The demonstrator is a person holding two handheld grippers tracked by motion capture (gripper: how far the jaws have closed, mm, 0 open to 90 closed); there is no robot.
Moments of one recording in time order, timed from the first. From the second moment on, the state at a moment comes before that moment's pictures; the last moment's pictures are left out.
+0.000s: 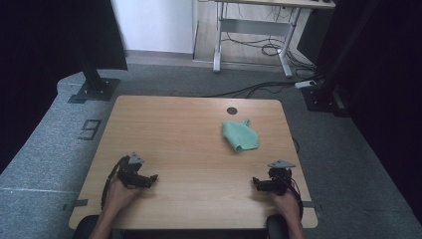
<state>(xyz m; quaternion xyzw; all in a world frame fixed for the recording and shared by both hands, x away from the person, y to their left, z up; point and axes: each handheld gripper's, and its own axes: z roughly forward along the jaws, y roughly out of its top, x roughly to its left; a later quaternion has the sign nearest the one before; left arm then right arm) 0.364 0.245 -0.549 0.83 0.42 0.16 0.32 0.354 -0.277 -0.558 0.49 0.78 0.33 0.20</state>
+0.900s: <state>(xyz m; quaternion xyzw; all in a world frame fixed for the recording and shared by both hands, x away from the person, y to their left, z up) 0.365 0.243 -0.549 0.83 0.43 0.16 0.32 0.358 -0.278 -0.556 0.48 0.79 0.33 0.19</state>
